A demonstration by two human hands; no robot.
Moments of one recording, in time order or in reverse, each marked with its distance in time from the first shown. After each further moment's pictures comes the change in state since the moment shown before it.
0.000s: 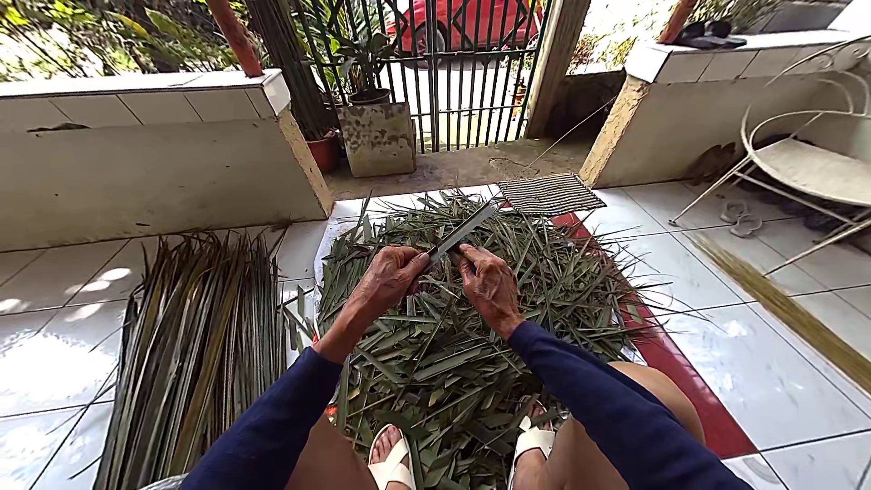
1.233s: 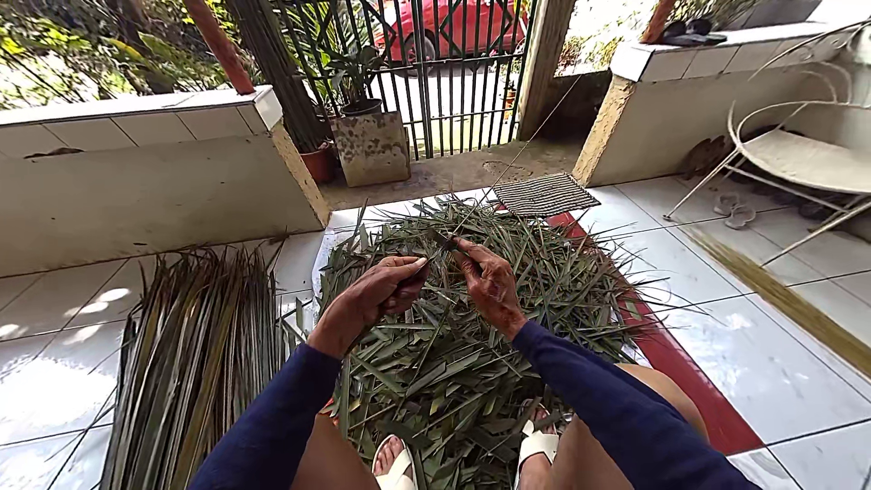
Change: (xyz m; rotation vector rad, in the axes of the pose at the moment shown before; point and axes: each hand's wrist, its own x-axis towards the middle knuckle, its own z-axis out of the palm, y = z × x) left_hand 0.013 0.001 -0.008 -0.613 -0.467 -0.209; right_hand 0.006 0.017 -0.010 0.237 0.076 -0.114
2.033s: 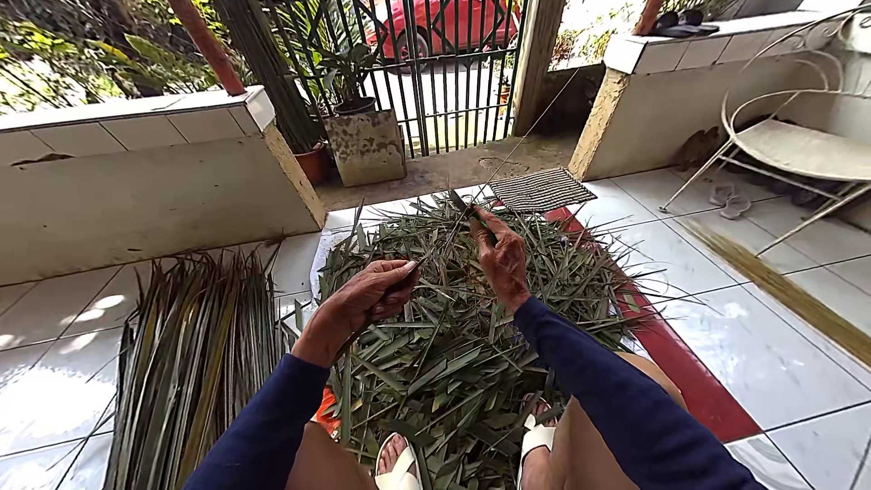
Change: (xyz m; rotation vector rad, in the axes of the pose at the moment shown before) left_hand -0.017 -0.002 -0.006 -0.047 -0.032 0.001; right_hand 0.026 0.005 -0.012 0.053 0.179 0.086
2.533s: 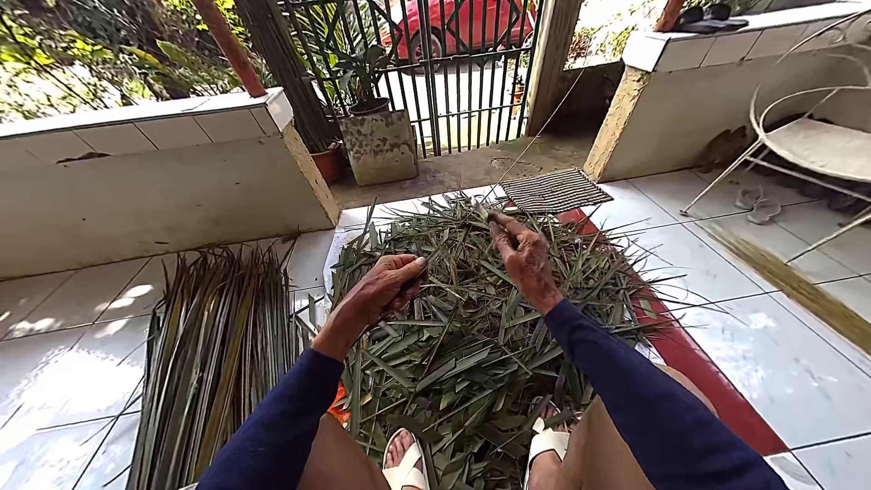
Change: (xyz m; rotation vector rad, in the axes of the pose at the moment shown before) left_hand 0.003 -0.003 0.002 0.278 0.290 0.069; right_hand 0.002 0.006 -0.023 0.068 -0.155 0.057
